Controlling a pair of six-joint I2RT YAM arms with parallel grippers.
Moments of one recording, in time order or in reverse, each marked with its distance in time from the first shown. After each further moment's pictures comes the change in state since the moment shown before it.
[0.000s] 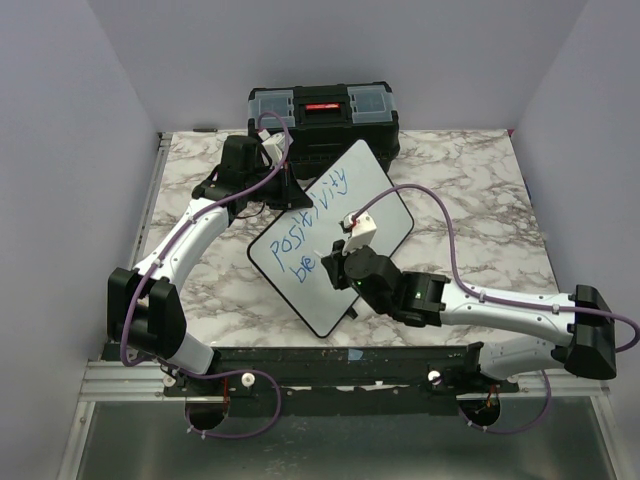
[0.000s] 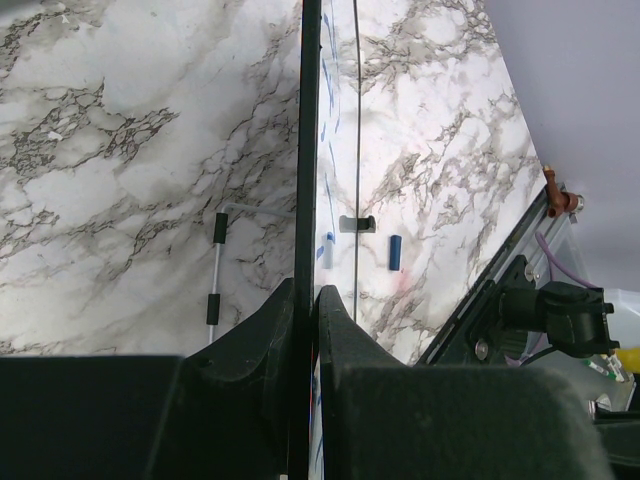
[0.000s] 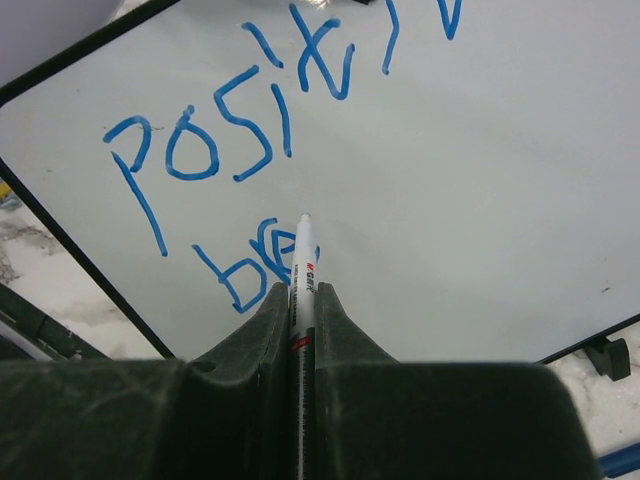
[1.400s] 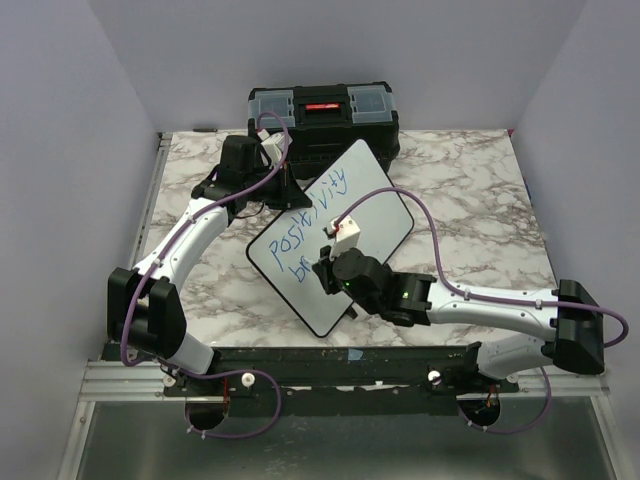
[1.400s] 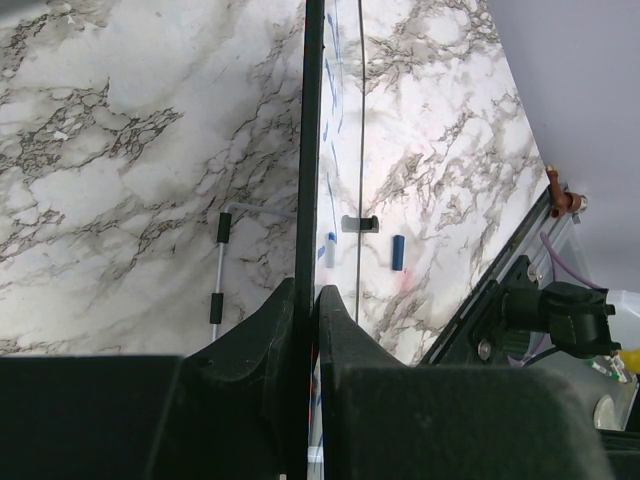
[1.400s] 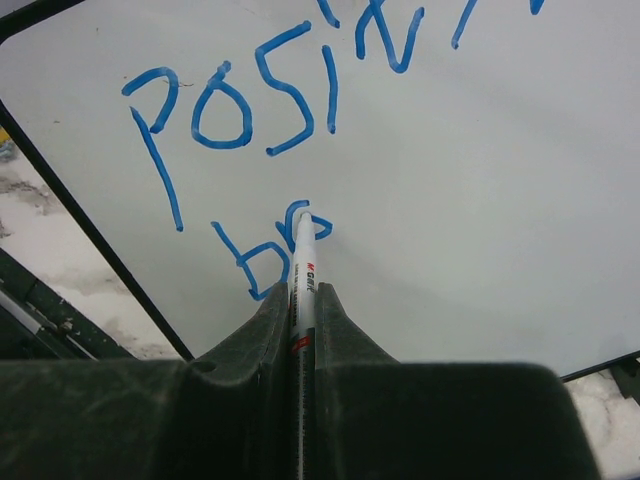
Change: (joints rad) left arm 0.000 0.000 0.000 -0.002 0.000 0.006; right arm 0.009 0.078 0.009 0.031 -0.090 -0.053
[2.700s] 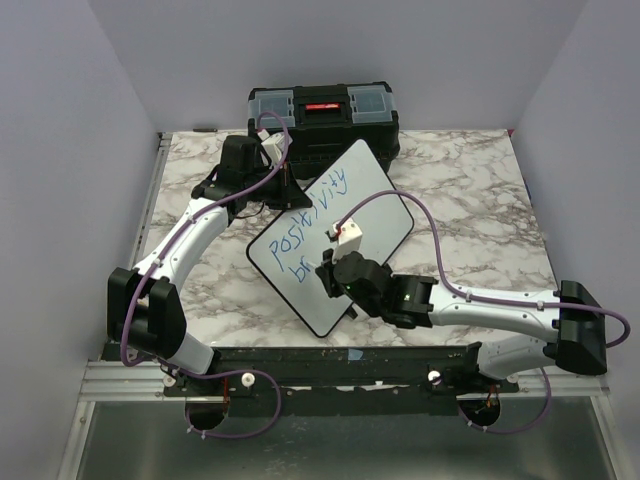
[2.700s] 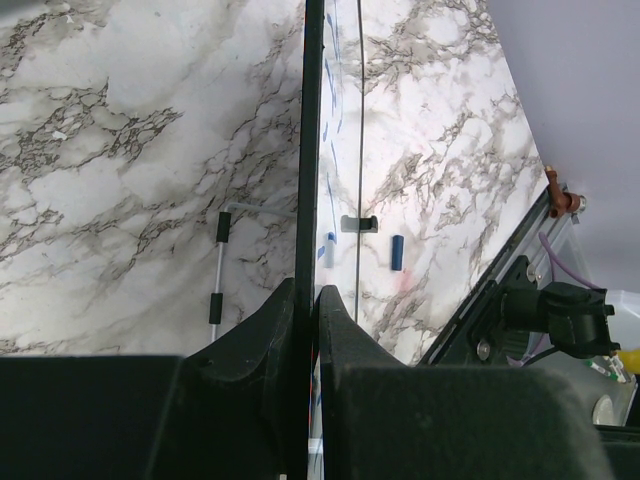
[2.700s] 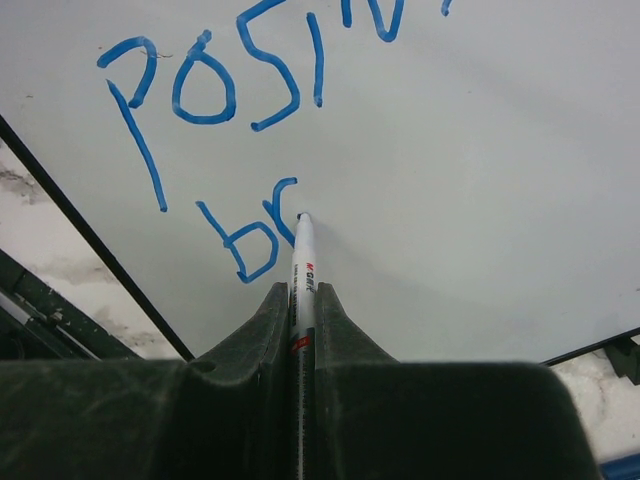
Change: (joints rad) left arm 0.000 0.000 0.000 0.000 0.000 -0.002; right arm 0.000 -0.016 -0.023 -0.023 0.022 0.019
